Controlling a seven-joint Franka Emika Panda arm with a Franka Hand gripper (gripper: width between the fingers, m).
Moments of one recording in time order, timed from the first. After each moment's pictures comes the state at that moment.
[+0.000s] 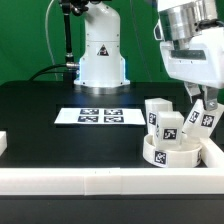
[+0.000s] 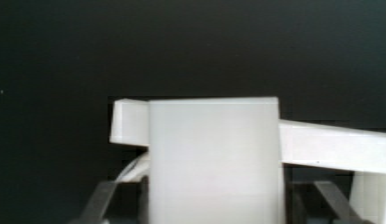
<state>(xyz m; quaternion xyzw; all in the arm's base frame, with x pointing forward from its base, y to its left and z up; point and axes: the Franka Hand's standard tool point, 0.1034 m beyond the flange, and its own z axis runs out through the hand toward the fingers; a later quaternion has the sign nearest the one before) 0.558 0.138 0.089 -0.75 0.65 0.05 0.13</state>
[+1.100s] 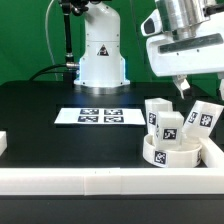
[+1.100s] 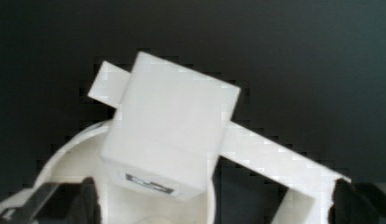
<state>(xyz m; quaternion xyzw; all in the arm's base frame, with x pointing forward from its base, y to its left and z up) 0.568 0.140 0.106 -0.89 0.44 0.01 0.14</state>
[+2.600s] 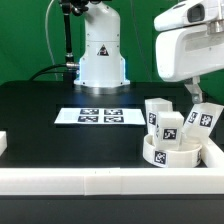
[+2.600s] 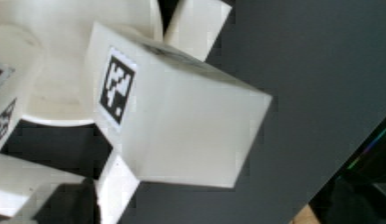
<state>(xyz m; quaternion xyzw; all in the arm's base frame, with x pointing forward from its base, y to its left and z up) 0.563 0.157 0.106 -0.96 -0.27 -0.08 0.07</state>
